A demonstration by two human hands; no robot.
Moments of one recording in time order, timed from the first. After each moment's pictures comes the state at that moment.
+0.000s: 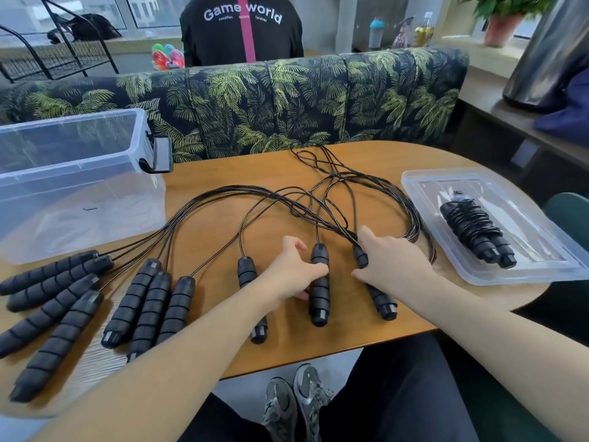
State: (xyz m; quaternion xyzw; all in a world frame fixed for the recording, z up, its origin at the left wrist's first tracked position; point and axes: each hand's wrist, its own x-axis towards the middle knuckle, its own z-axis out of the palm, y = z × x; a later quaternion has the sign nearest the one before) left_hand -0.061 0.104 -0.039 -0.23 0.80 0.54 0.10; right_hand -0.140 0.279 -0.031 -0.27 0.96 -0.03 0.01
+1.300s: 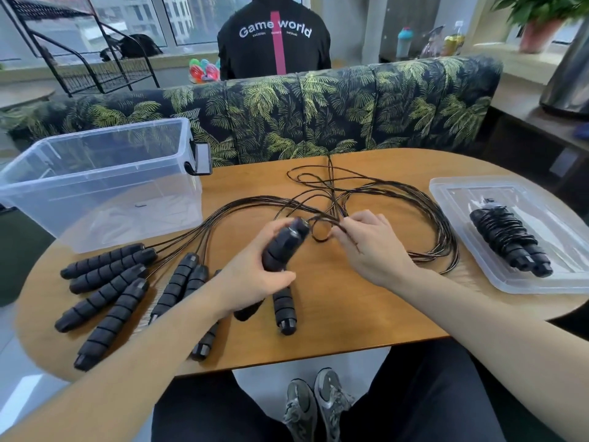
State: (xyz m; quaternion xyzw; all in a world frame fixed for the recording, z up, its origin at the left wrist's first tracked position) left_hand 0.025 0.033 0.005 -0.05 0.87 0.49 -0.03; right_hand -0.135 0.226 -0.037 -0.44 0.86 -0.22 -0.13
